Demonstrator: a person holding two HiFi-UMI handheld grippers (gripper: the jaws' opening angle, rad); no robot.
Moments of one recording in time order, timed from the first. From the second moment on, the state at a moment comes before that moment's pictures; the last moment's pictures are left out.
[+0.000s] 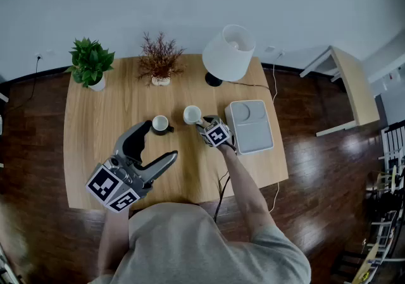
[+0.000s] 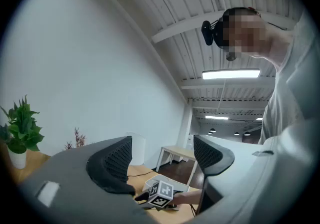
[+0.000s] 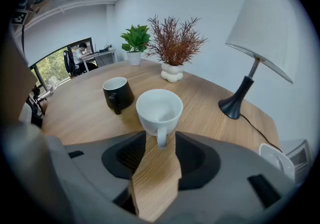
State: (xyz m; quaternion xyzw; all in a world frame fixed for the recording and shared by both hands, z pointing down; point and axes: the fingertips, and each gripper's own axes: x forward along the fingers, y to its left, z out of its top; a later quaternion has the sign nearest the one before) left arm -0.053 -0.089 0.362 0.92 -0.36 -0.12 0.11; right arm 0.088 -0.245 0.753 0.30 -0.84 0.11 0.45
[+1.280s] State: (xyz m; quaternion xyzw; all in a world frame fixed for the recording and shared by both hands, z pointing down) left arm -0.026 -0.084 0.377 0.93 -0.33 -0.10 0.13; right arm 0.414 -0.295 0.677 0.61 -0.70 0.22 0.29
